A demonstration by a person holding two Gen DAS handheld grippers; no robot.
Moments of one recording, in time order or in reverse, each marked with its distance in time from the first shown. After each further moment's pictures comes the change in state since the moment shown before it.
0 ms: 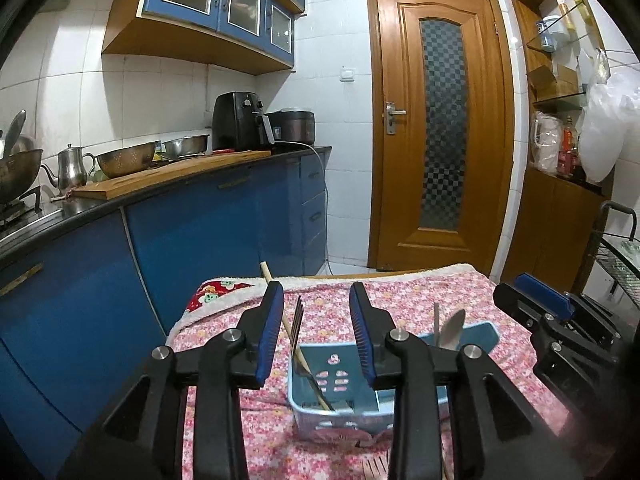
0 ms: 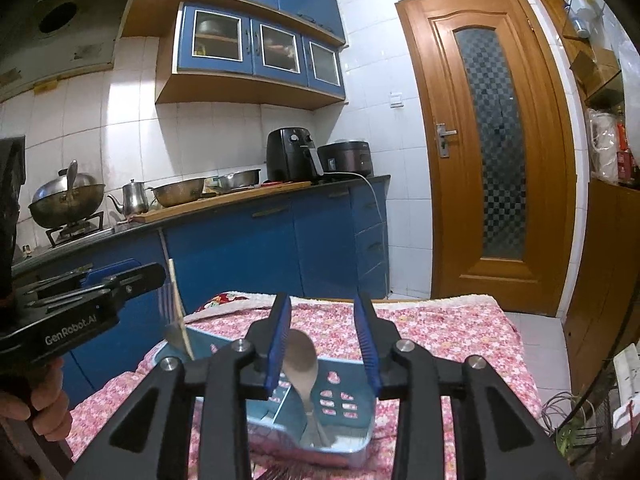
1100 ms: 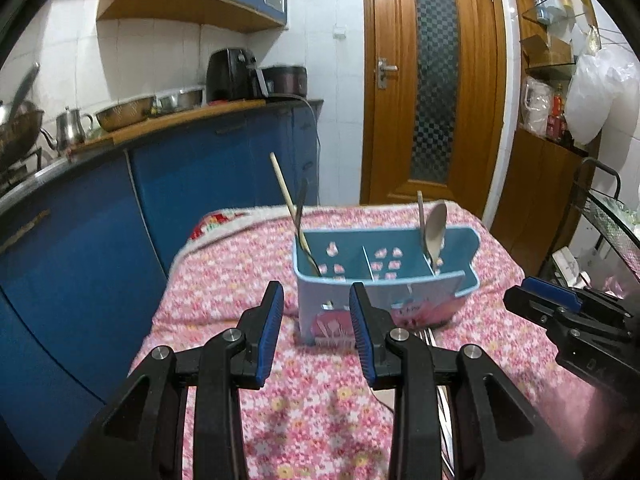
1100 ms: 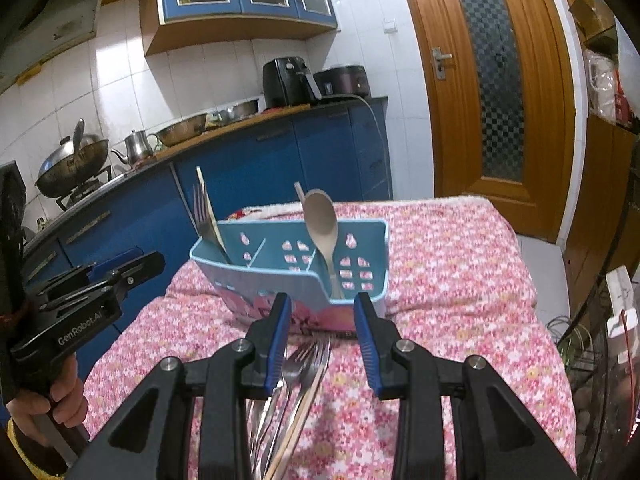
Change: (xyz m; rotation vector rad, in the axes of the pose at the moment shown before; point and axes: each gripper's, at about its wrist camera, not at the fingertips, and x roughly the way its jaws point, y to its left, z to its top) left arm -0.040 0.008 -0.059 0.004 0.179 -0.044; right arm -0.043 0.010 -0.041 0.080 0.297 0.015
